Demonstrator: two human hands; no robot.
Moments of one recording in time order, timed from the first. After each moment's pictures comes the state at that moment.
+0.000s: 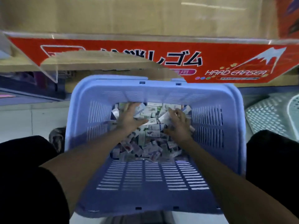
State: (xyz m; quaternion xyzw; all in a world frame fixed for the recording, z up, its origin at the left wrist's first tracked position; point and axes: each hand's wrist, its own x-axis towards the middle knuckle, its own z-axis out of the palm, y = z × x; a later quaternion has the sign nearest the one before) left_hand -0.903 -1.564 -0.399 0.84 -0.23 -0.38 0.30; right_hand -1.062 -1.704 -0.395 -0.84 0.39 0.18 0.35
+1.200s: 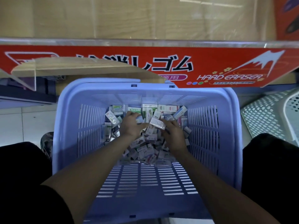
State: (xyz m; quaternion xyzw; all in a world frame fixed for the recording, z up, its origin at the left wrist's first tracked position) left_hand -0.928 -1.585 -0.405 0.87 -0.16 -0.42 0.22; right_hand -1.068 -1.682 -0.389 -0.79 0.41 0.09 0.44
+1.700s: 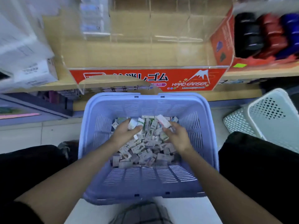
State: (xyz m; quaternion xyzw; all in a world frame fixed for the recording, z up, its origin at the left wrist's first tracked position) left_hand -0.911 -1.552 -0.309 0.79 -0.18 -0.47 0.36; right_hand -1.064 -1.692 -0.285 -0.64 0.48 0.00 0.60
